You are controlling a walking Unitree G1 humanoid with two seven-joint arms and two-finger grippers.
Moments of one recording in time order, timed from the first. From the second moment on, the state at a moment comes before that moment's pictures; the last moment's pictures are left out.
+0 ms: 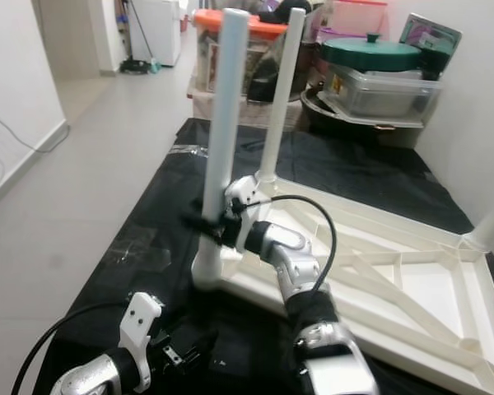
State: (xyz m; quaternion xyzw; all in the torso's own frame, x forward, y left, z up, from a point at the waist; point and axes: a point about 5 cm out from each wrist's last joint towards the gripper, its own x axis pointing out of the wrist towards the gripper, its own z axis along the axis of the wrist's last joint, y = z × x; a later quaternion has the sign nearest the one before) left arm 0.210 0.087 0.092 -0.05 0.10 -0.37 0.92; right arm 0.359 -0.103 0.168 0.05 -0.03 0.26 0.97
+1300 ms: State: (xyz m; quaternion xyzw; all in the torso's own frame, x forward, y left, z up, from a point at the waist) left arm 0.210 0.086 0.093 -0.05 0.10 -0.37 0.92; right arm 0.349 -0.139 0.185 0.09 0.02 0.52 0.85
